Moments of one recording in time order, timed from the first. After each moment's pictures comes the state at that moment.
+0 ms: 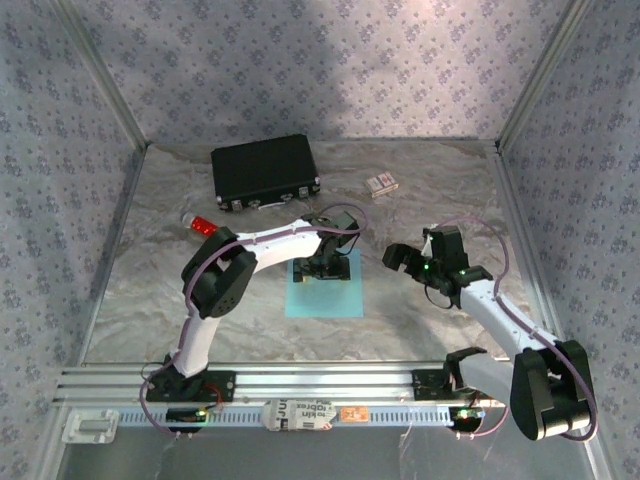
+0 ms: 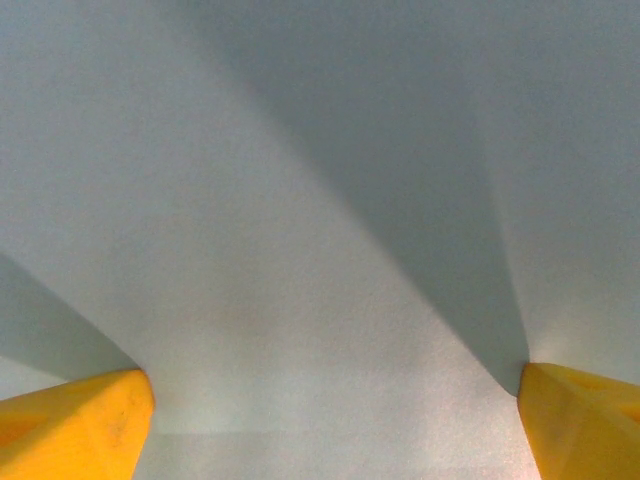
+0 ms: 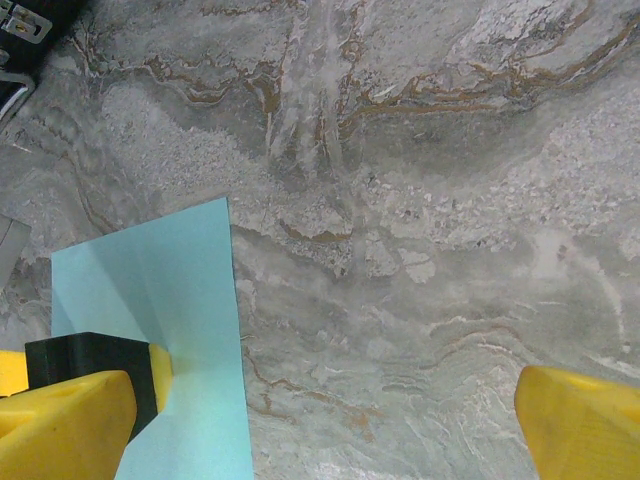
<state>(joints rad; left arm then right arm) -0.89 2.09 1.52 -0.91 -0.04 -0.89 0.23 1.09 0.54 -0.29 -0.24 0.59</state>
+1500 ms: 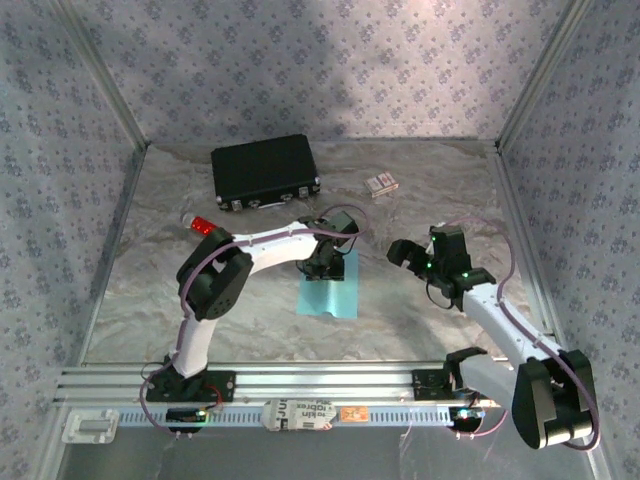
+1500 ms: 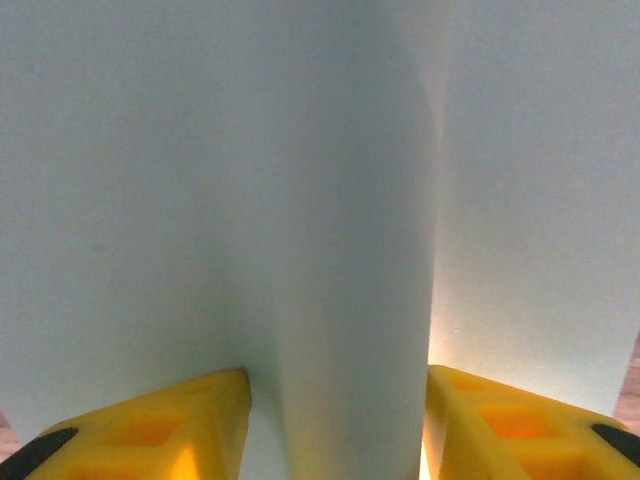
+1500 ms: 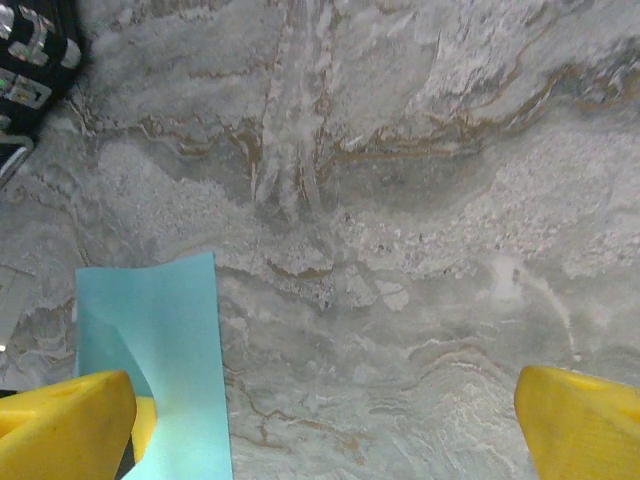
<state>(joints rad) -0.89 2.04 1.46 -0.79 0.02 -0.80 0.23 1.03 0.54 -0.29 -0.15 0.65</state>
